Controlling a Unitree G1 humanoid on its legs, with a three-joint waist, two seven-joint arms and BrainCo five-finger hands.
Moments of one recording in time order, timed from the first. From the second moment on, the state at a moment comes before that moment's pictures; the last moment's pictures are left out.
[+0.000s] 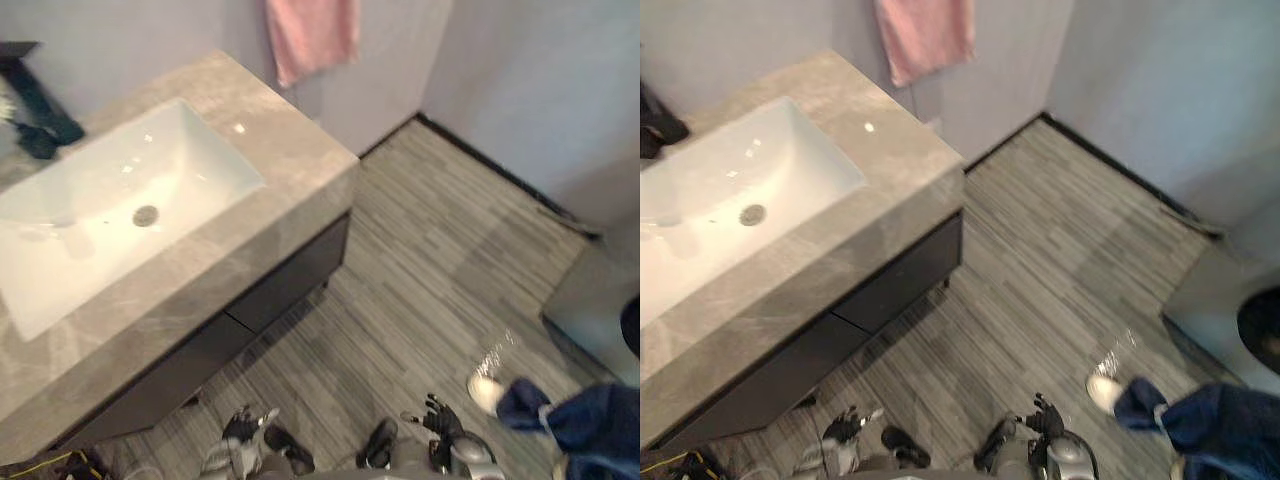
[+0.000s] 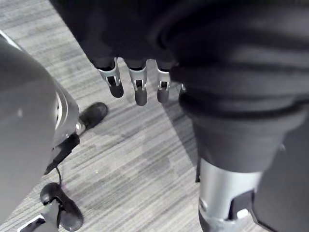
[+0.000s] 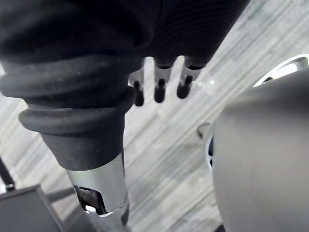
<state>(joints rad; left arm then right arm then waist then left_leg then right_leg) 0.01 0.05 0.17 1.12 -0.17 -0.09 -0.02 0.03 -0.05 -0.10 1.03 -0.03 -0.08 -0.01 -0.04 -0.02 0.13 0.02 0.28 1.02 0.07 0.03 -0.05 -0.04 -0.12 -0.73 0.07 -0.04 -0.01</state>
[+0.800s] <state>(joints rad) 0.11 0.06 0.27 1.10 -0.37 -0.13 0.02 0.04 -0.06 -0.10 1.08 0.02 -0.11 0.00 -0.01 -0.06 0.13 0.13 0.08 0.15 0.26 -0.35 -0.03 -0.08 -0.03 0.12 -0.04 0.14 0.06</state>
